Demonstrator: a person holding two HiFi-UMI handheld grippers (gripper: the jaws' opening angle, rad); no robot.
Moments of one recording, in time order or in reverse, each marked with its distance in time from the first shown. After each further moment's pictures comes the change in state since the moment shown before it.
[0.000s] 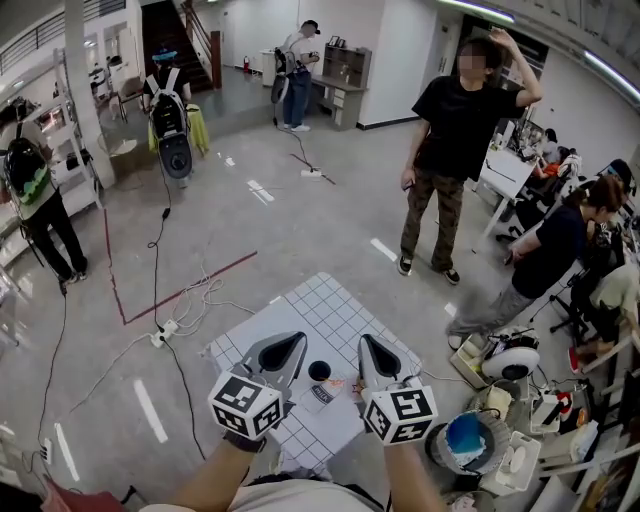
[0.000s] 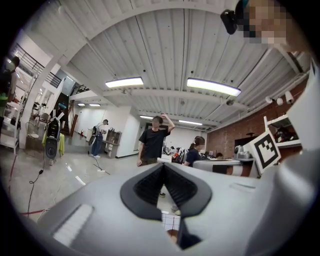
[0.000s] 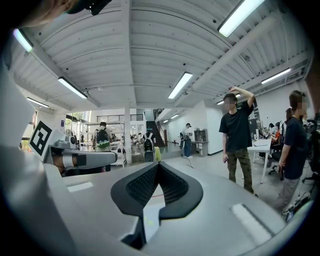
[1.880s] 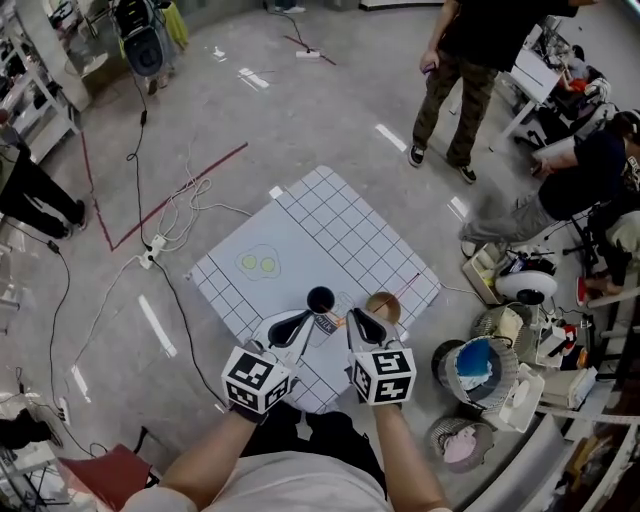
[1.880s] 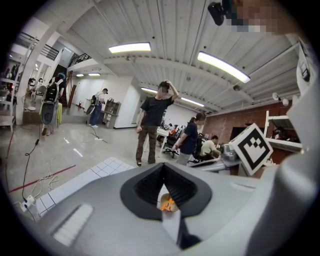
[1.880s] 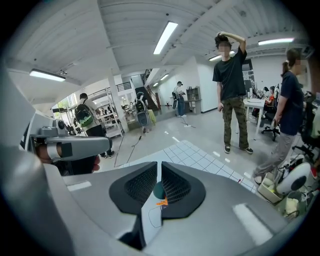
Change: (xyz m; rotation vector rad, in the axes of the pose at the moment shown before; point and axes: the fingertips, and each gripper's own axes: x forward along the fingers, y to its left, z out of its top) left arm 0.043 0.026 -0.221 -0.112 0.290 -0.056; right arm 0.048 -0.038 -0.257 0.157 0.462 -0.049
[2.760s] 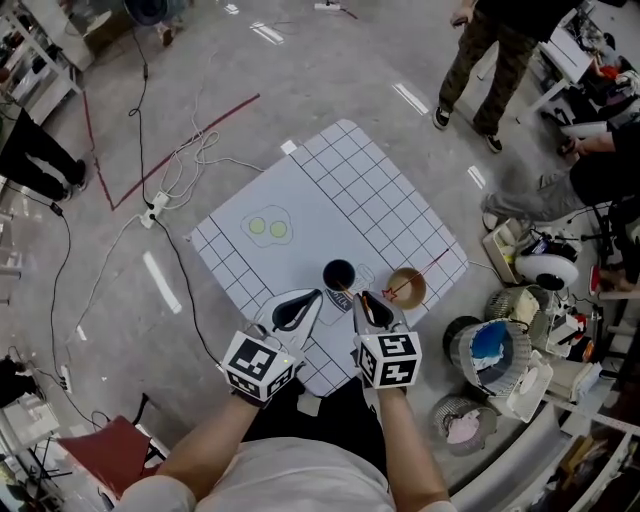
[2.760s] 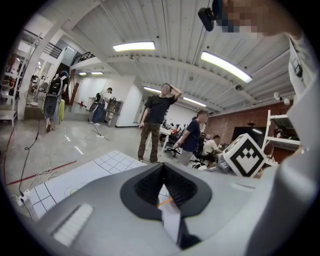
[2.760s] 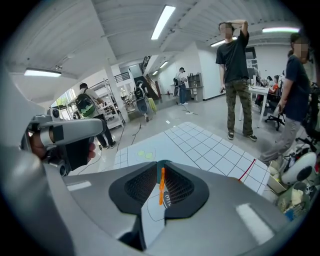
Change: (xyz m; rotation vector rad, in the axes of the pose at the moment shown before) left arm 0.015 0.042 -0.054 -0.014 -0.011 0.009; right arm 0.067 -0.004 -0.079 0.022 0.132 0.022
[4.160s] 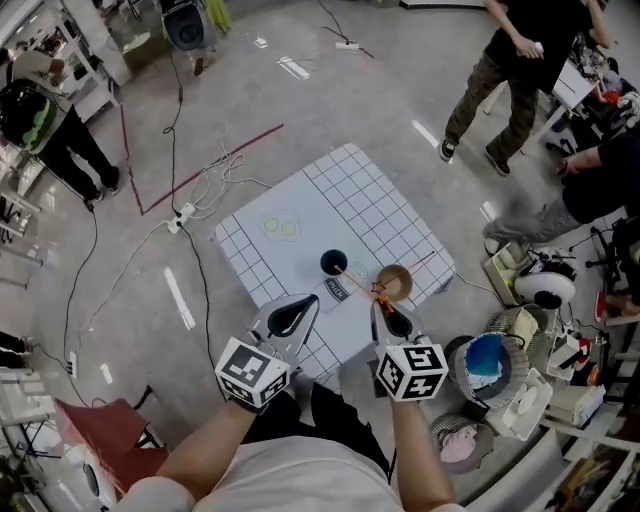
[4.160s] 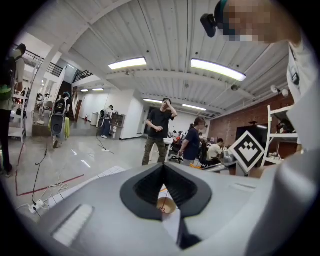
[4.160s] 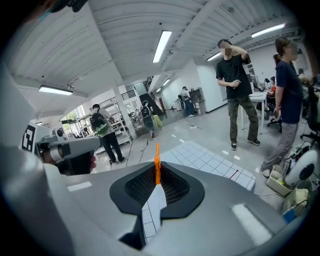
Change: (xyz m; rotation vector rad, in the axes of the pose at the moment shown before) left arm -0.078 -0.113 0.067 0.080 -0.105 0.088; right arm -0.161 0.003 0.042 0.034 -0.188 0.086
